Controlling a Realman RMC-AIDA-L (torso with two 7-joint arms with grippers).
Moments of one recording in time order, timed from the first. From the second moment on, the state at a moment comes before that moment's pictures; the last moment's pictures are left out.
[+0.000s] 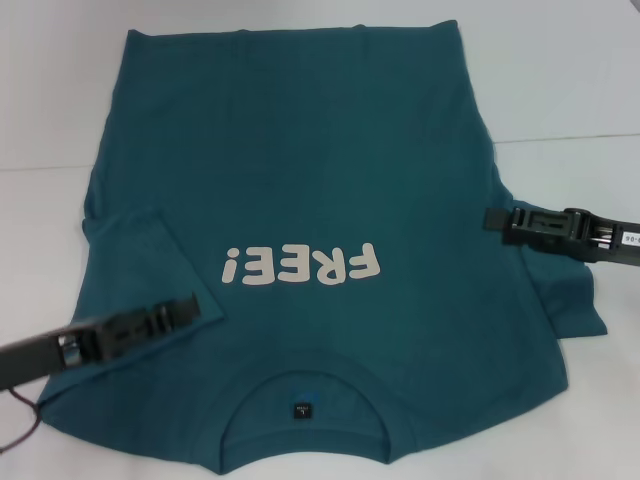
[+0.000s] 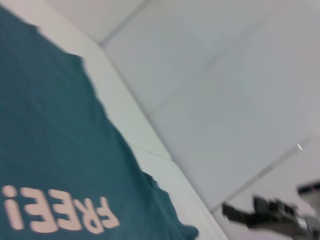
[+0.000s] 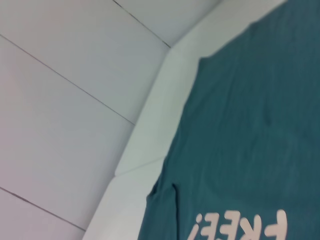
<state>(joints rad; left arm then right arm) -0.43 -2.10 0.56 0.69 1.95 1.67 -1.88 0.55 1.96 -0.52 -0.57 -1.99 -1.49 2.10</state>
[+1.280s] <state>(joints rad) -0.35 -2.13 0.50 0.65 1.83 1.75 -1.72 0.57 1.82 -0.48 -0.69 -2.39 -1.40 2.53</state>
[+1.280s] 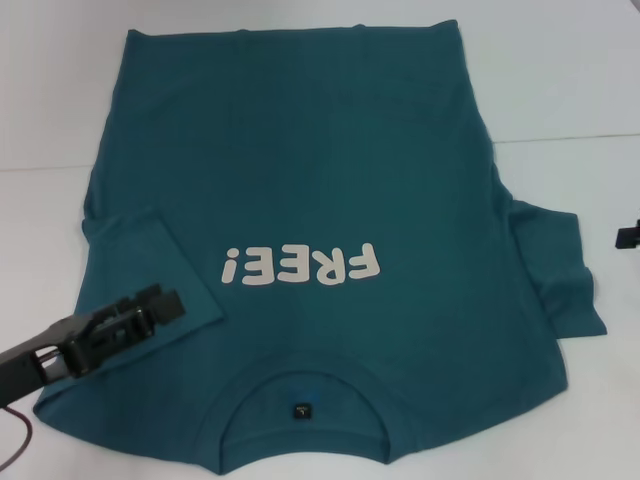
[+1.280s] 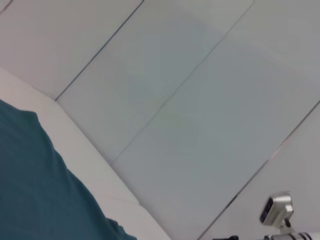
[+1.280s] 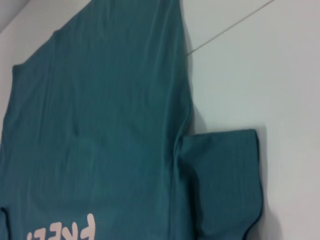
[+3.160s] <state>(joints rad) -0.36 -2.14 0.49 0.63 1.81 1.75 -1.72 0.67 1.88 -0.63 -0.51 -2.42 -1.08 2.54</state>
